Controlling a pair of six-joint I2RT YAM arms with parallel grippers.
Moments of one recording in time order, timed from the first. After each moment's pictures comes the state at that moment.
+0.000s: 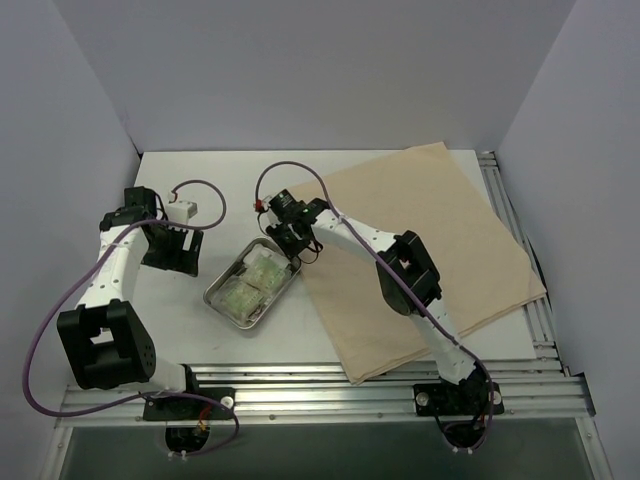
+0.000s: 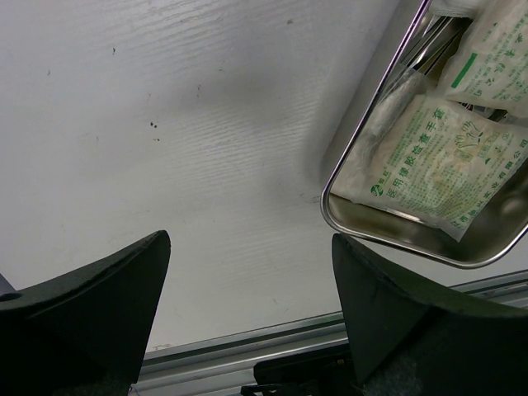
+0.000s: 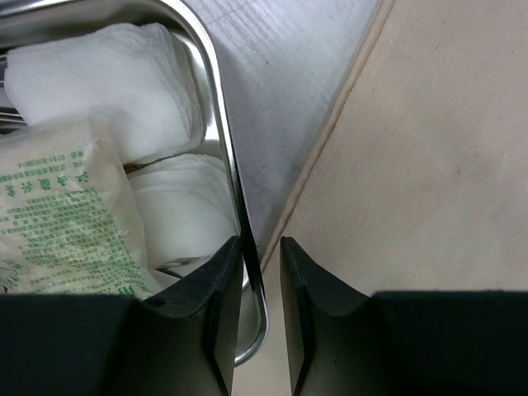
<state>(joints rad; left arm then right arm) 0.16 1.46 1.20 -0.98 0.18 0.37 0.80 2.31 1.93 -0.68 -0.01 0.02</state>
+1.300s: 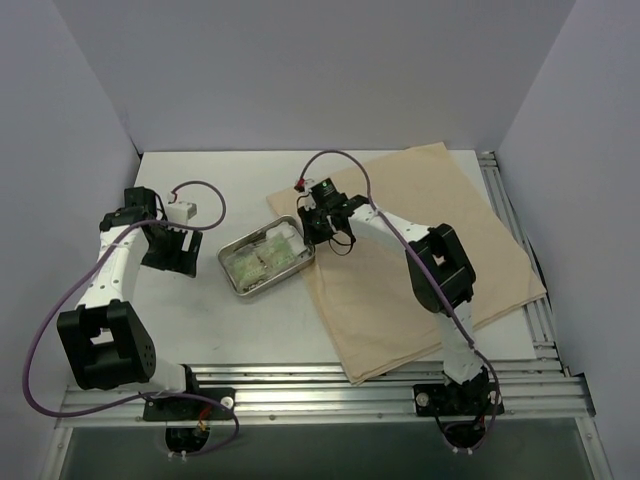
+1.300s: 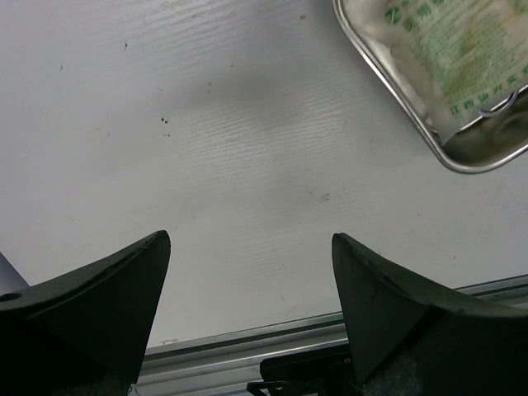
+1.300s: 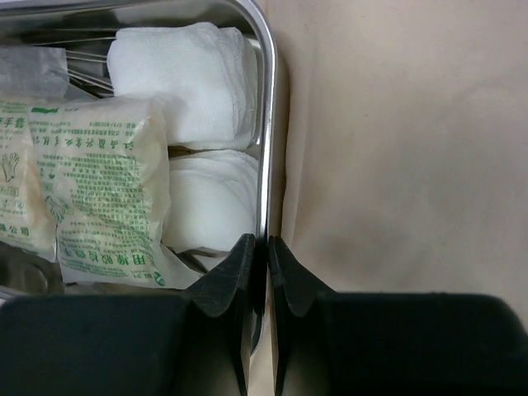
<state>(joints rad) 0.16 1.46 1.20 -0.98 0.15 0.38 0.65 2.13 1.63 -0.41 -0.16 0.20</state>
